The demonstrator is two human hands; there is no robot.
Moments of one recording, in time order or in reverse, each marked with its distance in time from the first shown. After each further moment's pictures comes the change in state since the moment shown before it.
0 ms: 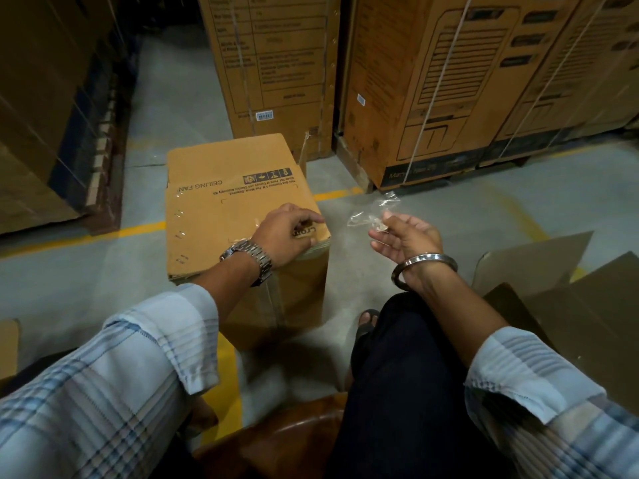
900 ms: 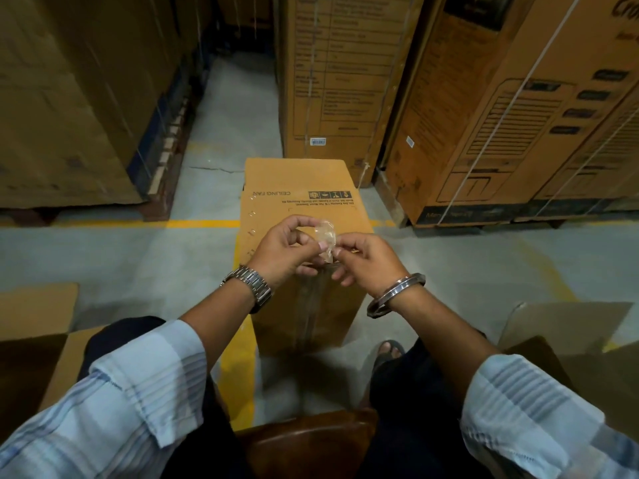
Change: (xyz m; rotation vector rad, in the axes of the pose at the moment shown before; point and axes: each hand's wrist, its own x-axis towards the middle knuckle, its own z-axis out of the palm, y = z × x) left_hand -0.093 -0.016 -0.064 -0.841 0.182 -0.231; right_hand -0.069 0.023 0.132 -0.856 -0.529 -0.300
